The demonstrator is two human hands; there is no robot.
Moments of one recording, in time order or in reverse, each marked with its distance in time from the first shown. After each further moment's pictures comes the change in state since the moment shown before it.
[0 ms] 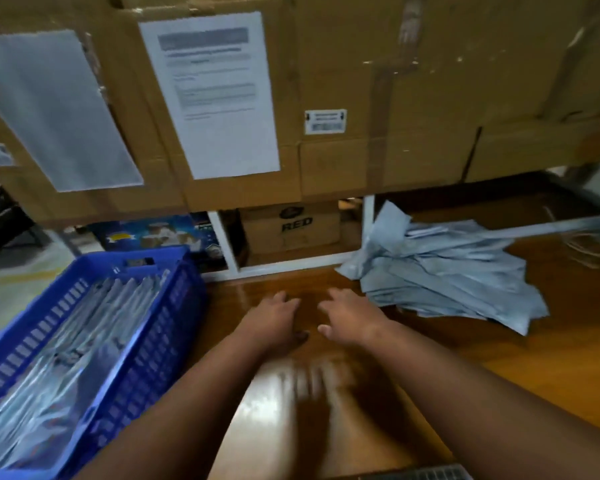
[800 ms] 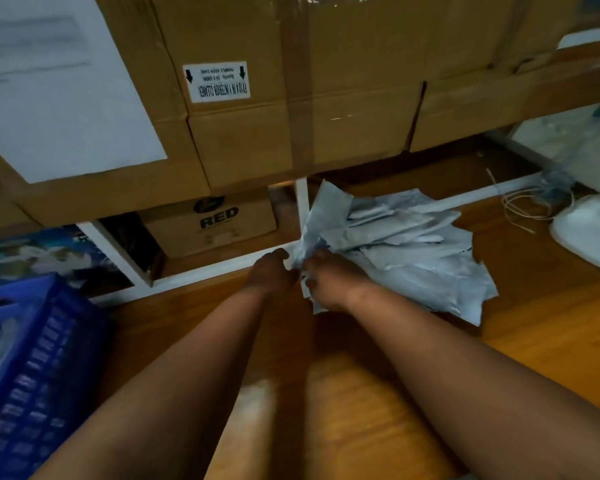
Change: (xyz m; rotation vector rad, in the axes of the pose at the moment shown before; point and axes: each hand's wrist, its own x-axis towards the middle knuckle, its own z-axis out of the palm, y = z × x) left_hand 0.238 0.080 0.032 -0.422 0.018 -0.067; right_hand 0.087 0.152 0.003 0.219 0.048 0.201
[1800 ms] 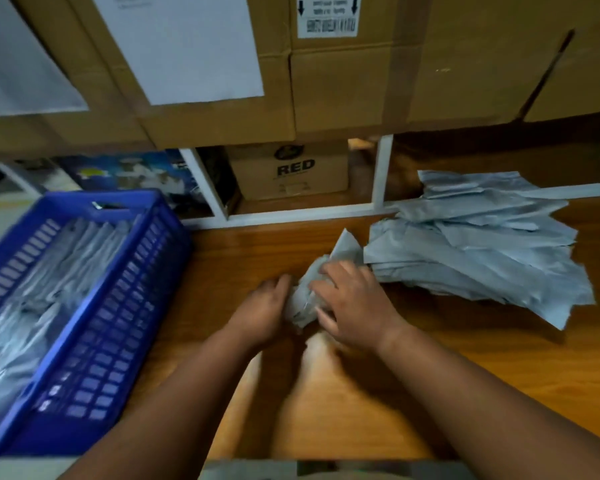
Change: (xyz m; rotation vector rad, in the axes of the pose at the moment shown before) left_hand -0.180 -0.119 0.019 0.206 -0.012 -0.001; right_hand -0.088 -0.057 0.079 -0.142 0.291 -0.576
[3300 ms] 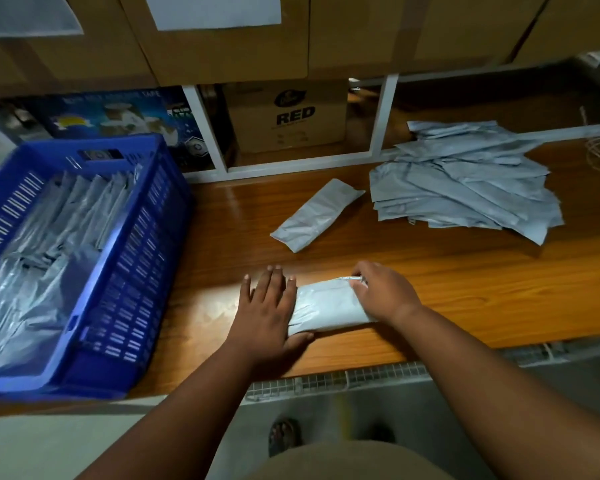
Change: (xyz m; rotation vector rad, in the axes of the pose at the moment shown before) left_hand -0.130 -0.060 0.080 0.297 0.096 0.238; right_hand -0.074 -0.057 0.060 0.221 -0.254 0.667
